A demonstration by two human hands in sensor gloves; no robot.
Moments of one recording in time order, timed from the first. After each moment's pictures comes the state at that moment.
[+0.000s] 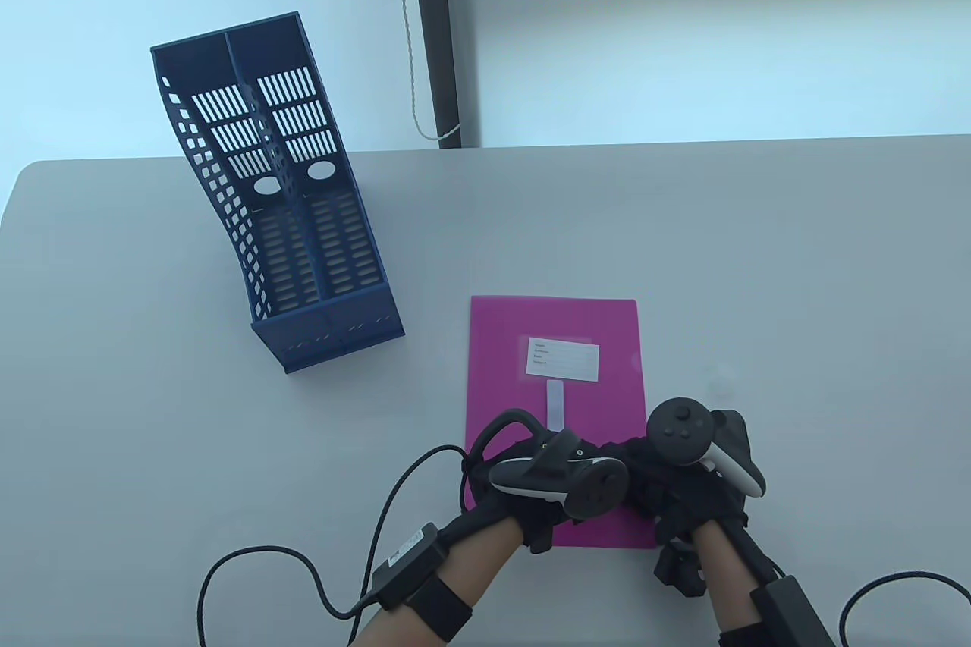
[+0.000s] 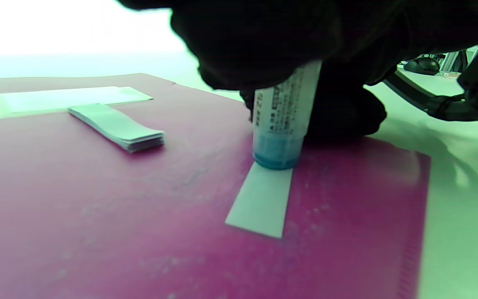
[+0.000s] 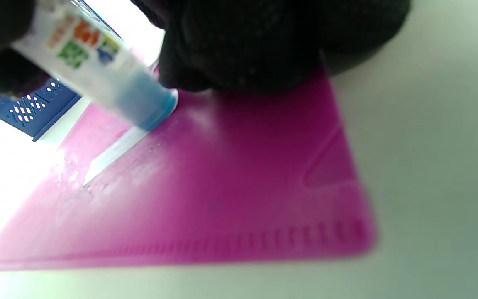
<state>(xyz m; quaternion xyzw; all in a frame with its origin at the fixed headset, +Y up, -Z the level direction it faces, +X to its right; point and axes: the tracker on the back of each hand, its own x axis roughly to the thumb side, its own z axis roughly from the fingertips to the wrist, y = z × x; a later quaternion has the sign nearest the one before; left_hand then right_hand) 0.028 -0.714 -0.187 -0.11 -0.47 -0.04 0.88 0.176 -0.770 -0.193 0.05 0.24 0.93 0.28</state>
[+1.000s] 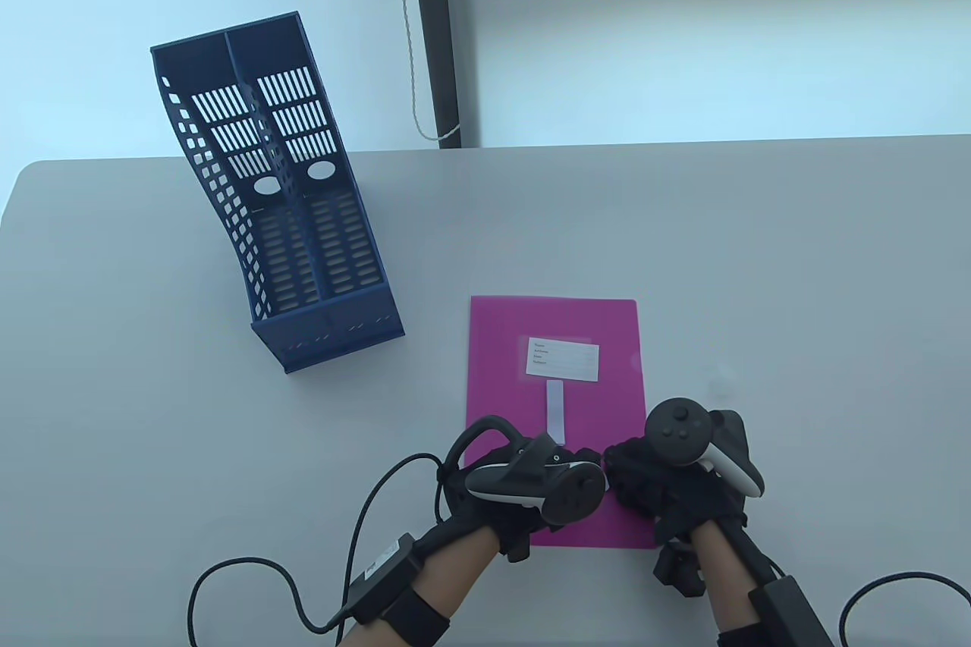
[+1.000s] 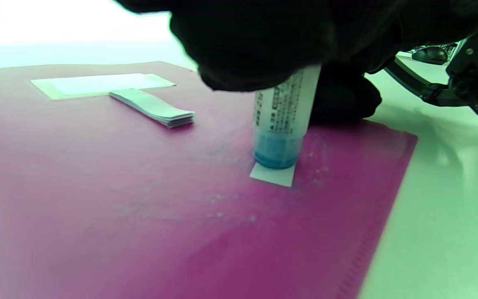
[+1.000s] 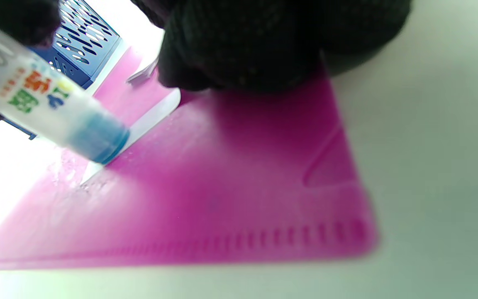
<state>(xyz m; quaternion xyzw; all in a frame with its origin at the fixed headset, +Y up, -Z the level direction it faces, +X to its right) 0.005 -0.711 -0.180 -0.13 -0.46 -0.04 0.88 0.175 -0.770 -0.193 0.05 0.24 0.93 0.27</state>
